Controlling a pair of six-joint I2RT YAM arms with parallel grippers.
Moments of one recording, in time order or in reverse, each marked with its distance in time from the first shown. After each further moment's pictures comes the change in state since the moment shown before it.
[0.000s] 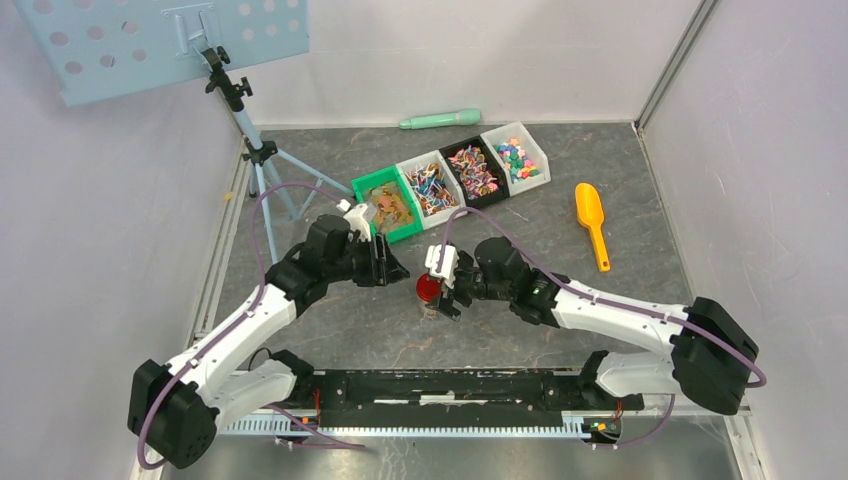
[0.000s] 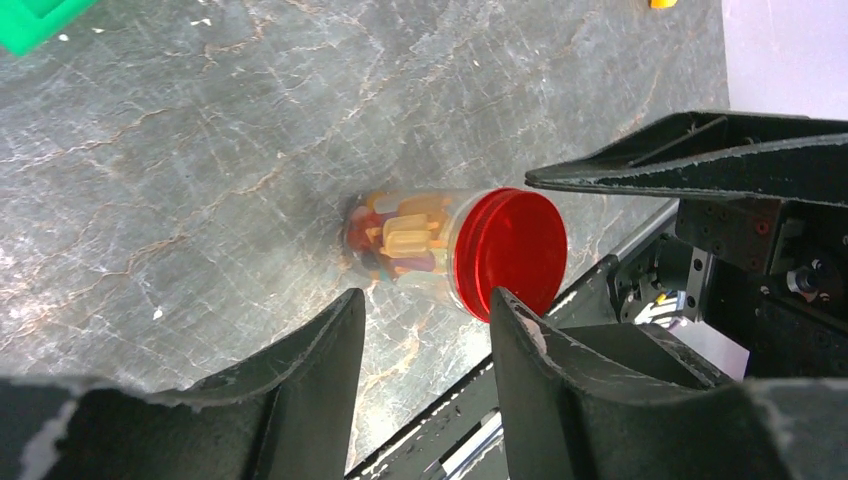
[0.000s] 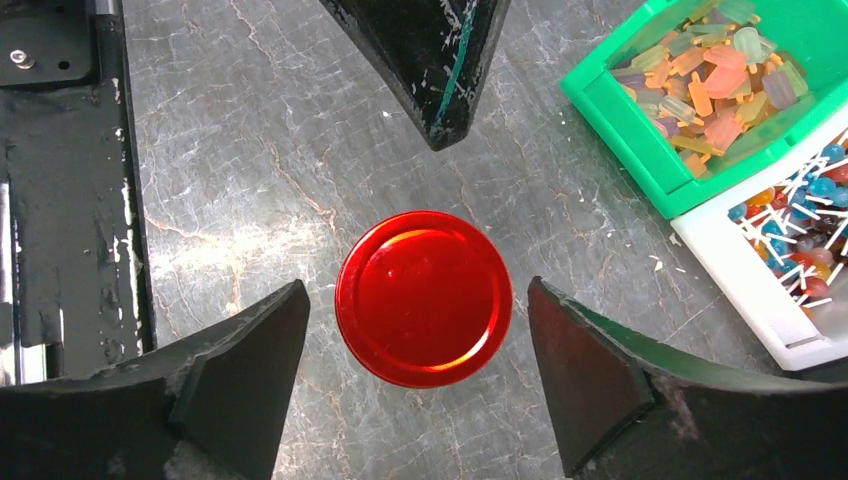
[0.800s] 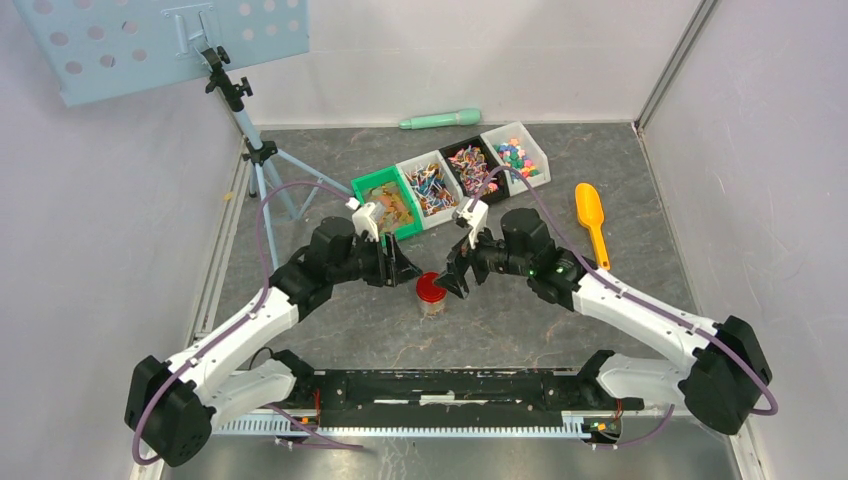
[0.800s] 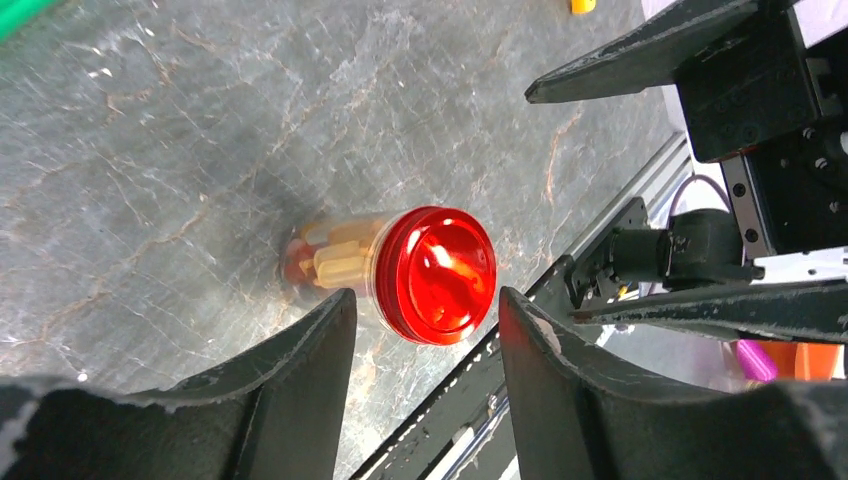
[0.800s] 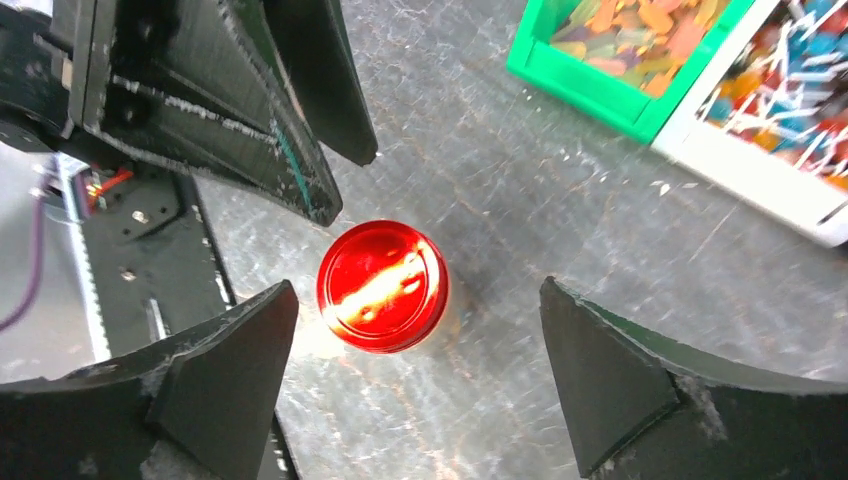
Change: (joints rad) left arm -0.064 0.008 -0.035 0.142 0.031 -0.042; right arm -0.186 -0.071 0.087 -0.133 -0.111 0.406
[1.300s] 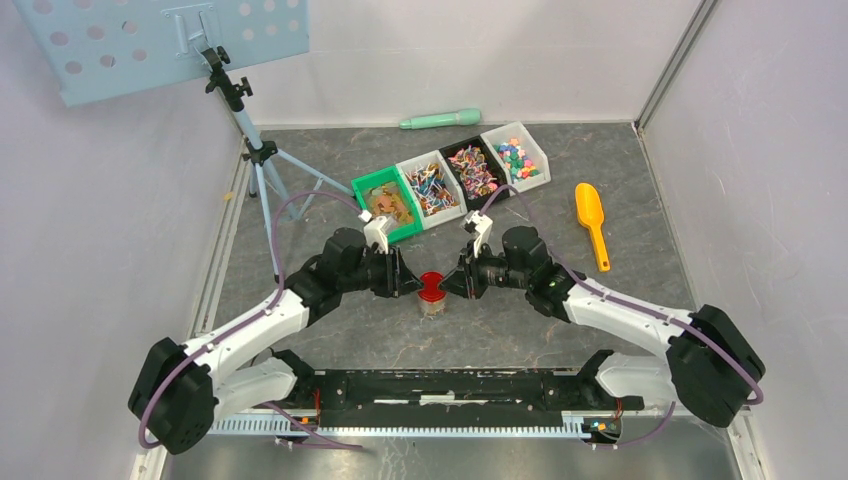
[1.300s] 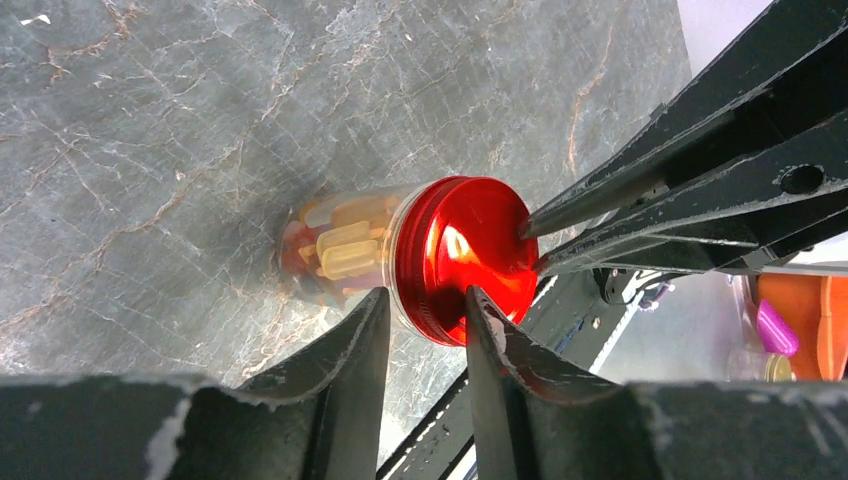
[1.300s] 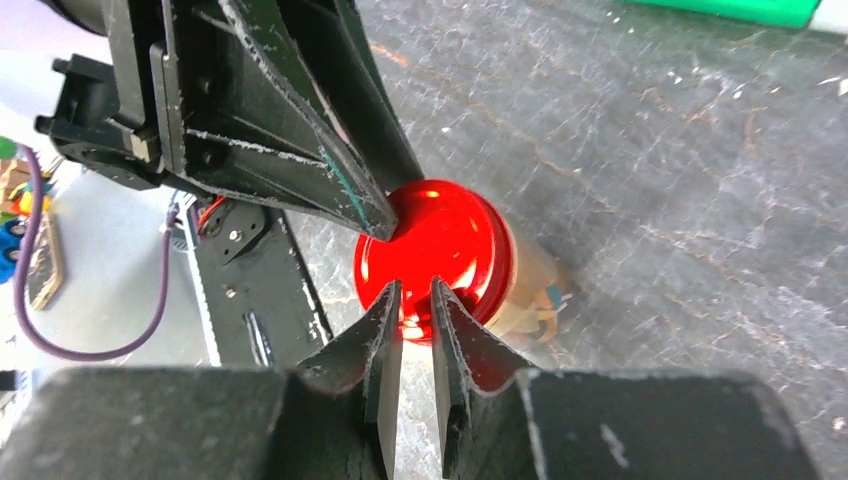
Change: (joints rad) left arm -0.031 0.055 -0.098 0.129 0.000 0.007; right arm -0.007 0.039 -0.187 0.247 -0.078 0.280
